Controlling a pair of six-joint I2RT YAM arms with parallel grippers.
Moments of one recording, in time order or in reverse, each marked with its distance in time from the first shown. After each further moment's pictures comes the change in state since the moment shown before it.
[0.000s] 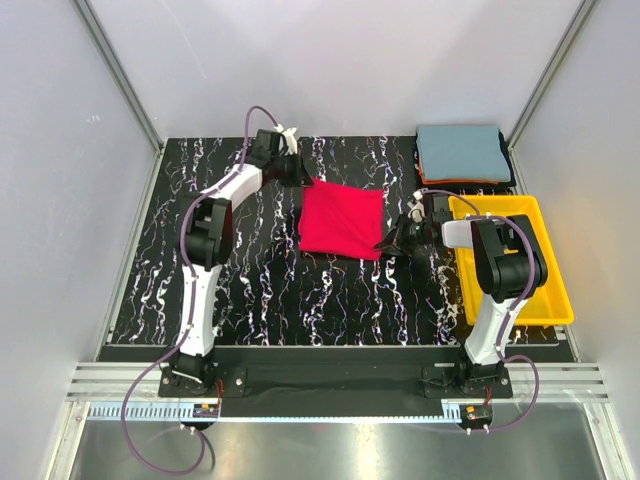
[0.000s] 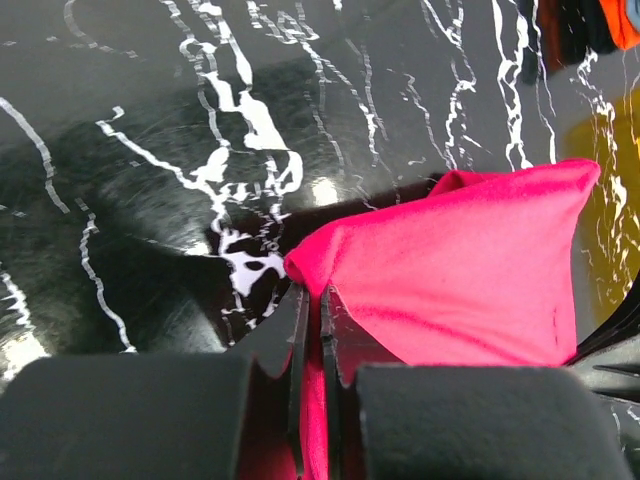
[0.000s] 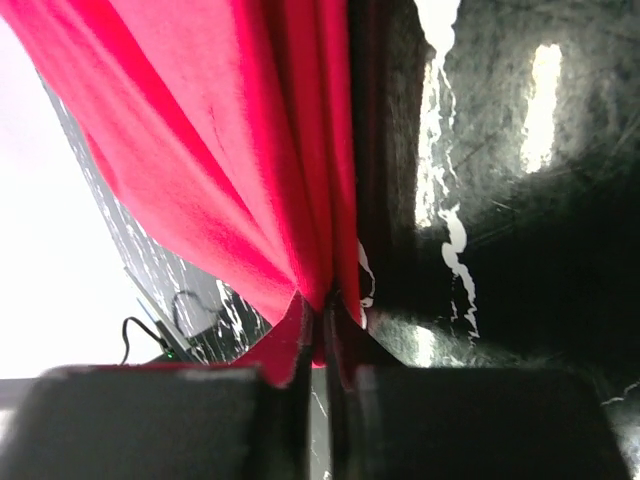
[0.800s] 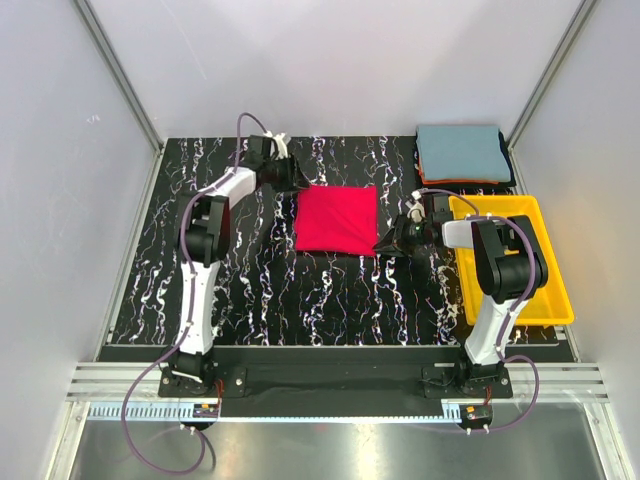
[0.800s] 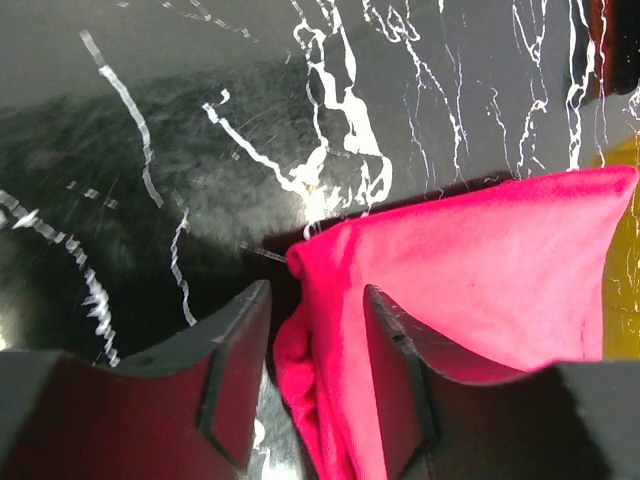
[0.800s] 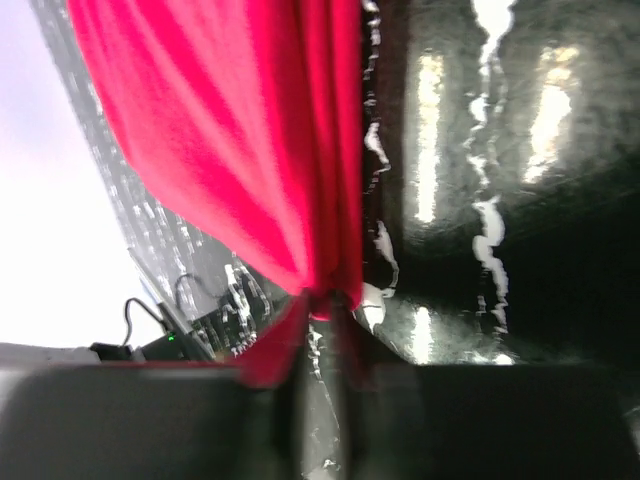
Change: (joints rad) left arm 0.053 0.075 0.000 0.048 0.019 -0.056; right arm 0.000 -0.006 0.000 0.005 -0.051 -0.024
